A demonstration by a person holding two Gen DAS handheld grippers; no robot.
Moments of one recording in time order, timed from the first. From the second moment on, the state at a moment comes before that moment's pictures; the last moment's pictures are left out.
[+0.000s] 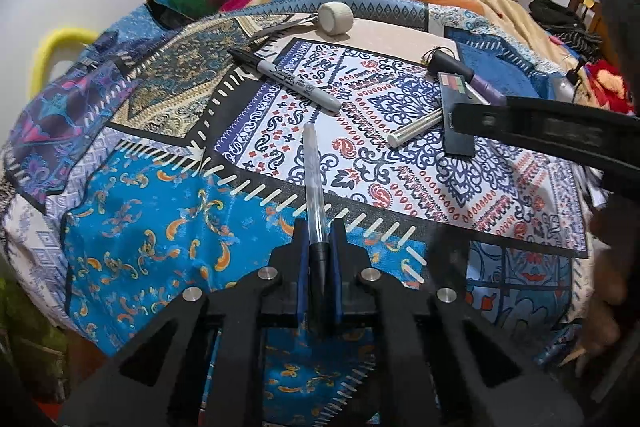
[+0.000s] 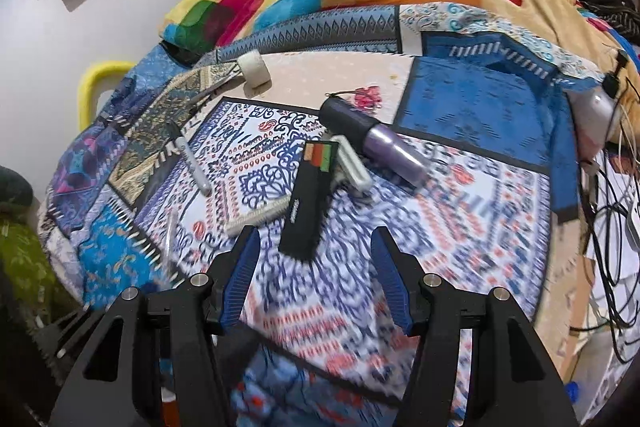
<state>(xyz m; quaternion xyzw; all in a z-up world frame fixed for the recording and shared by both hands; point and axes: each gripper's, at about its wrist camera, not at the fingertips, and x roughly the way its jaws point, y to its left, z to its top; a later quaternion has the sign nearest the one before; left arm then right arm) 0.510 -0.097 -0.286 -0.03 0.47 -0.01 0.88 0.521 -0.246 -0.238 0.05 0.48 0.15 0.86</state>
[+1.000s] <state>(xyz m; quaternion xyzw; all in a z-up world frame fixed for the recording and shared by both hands) 0.476 -0.101 -0.218 -0.05 0.45 -0.05 0.89 0.473 -0.258 -0.198 0.03 0.47 0.13 0.87</state>
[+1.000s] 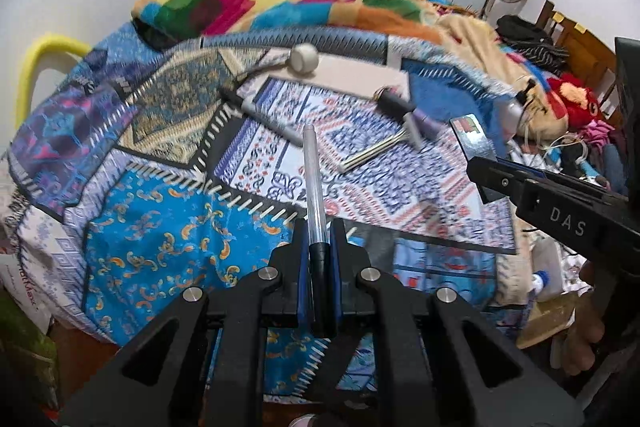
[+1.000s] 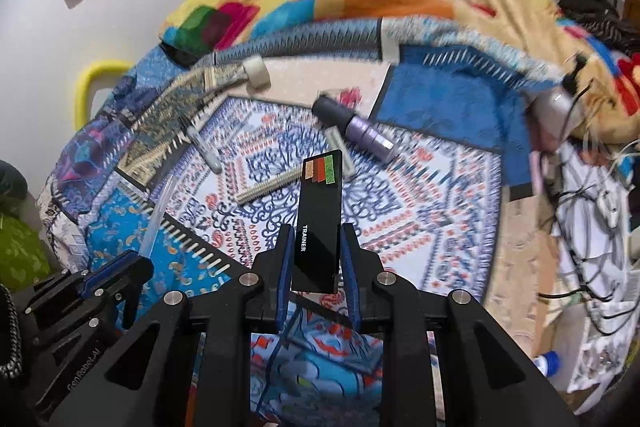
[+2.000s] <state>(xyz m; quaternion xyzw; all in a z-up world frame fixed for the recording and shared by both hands) 0.355 -0.004 -0.128 -0.08 0.37 0.01 0.93 0.383 -0.215 -0.100 0.00 0.38 0.17 0.91</state>
